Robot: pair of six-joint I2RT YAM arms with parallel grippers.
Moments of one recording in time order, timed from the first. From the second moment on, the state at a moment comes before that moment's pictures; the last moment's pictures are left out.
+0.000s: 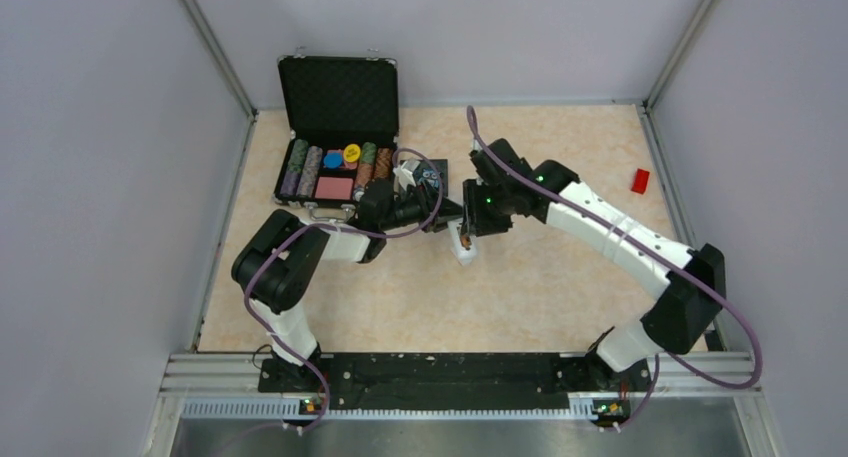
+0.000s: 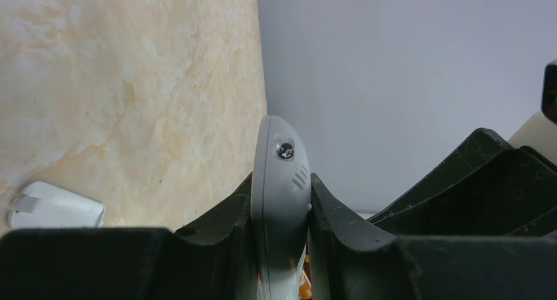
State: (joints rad) left arm -0.52 1.79 0.75 0.91 0.68 -1.36; right arm 0.75 1.54 1.45 -0.93 -0.05 0.61
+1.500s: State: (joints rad) left arm -0.52 1.67 0.80 1.02 0.77 -1.71; right arm 0.66 0.98 0.88 -0.24 -0.26 0.72
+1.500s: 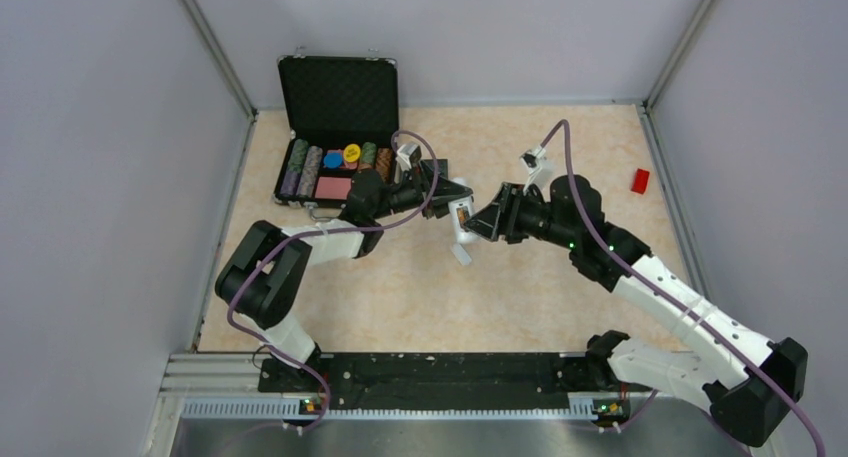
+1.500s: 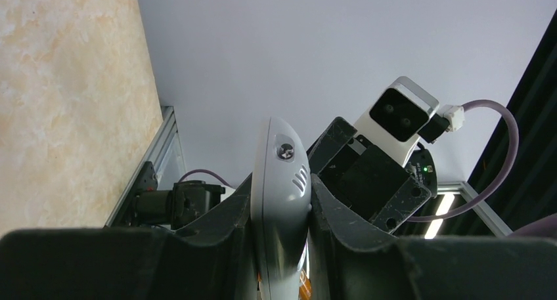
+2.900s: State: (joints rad) left arm -0.54 1.63 0.80 0.96 0.74 -1.70; right arm 0.66 0.92 0.85 -0.21 -0.30 0.71
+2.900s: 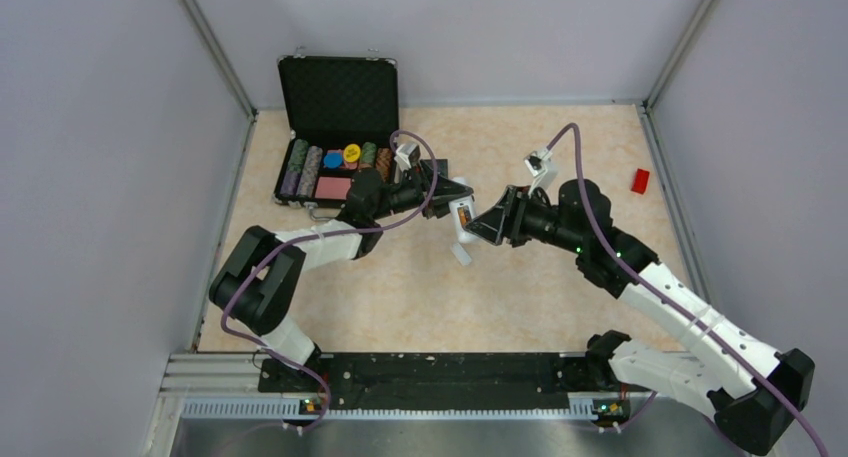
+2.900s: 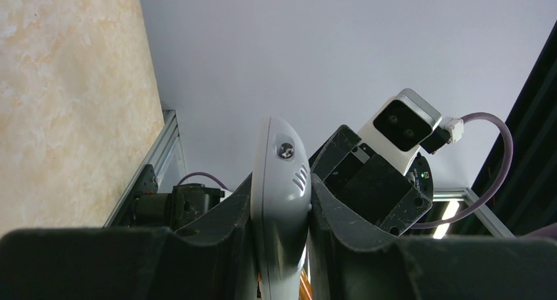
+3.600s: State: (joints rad) left arm -0.54 1.63 0.80 0.92 0.72 -1.68; right arm 0.66 0.97 0.85 -0.22 -0.30 0.70
